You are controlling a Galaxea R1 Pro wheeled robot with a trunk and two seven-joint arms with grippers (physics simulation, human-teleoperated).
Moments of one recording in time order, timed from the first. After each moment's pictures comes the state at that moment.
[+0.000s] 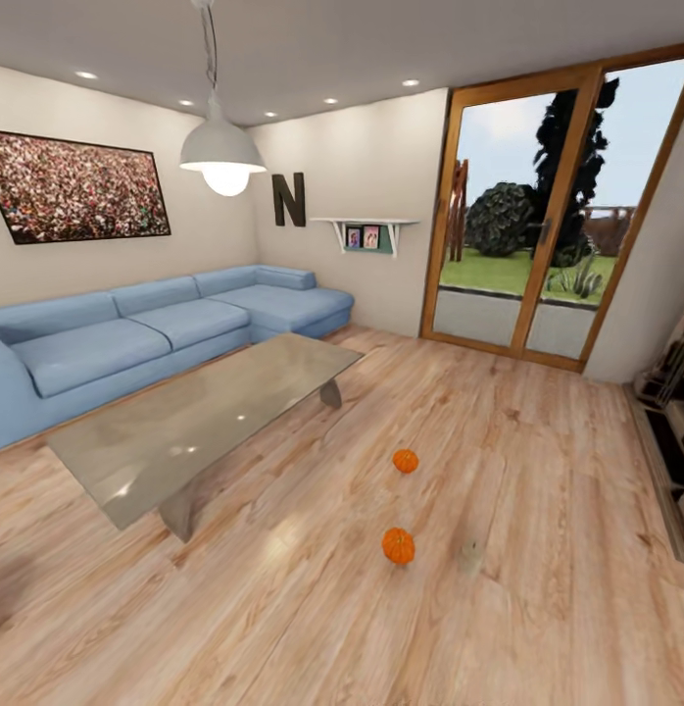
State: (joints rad) left arm 0.00 0.01 0.00 -0.05 0.00 -0.11 -0.01; right arm -0.01 0.00 0.00 -0.02 0.00 -0.12 0.05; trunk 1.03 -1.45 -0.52
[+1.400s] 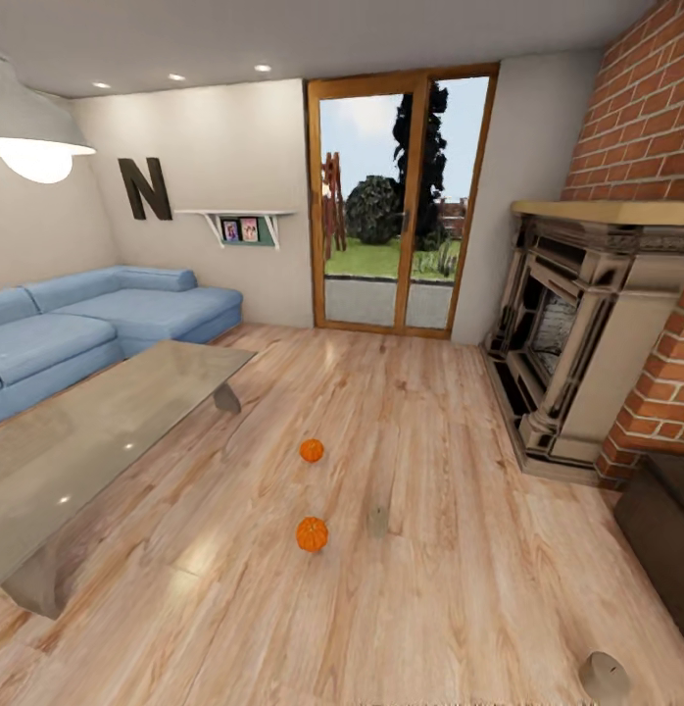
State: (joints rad) left arm 0.00 0.01 0.00 -0.05 0.00 -0.11 -0.01; right arm -0.01 0.00 0.00 -0.02 0.00 -0.12 0.05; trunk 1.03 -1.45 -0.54
